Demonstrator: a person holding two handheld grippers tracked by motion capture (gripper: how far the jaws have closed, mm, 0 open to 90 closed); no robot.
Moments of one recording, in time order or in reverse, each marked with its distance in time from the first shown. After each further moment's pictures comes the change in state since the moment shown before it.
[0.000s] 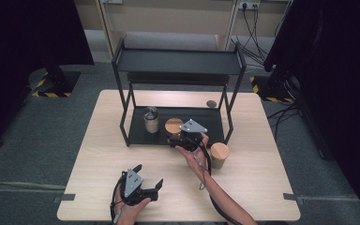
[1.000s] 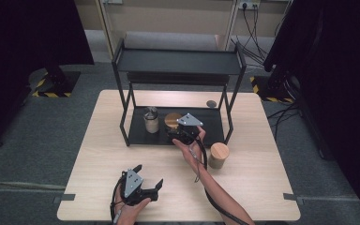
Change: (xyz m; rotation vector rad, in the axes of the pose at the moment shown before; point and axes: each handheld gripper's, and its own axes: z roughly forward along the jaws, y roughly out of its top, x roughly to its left) left arm 0.000 0.000 0.000 -0.001 -0.002 -0.002; right arm 0.001 0.011 0.025 0.017 -0.059 0.005
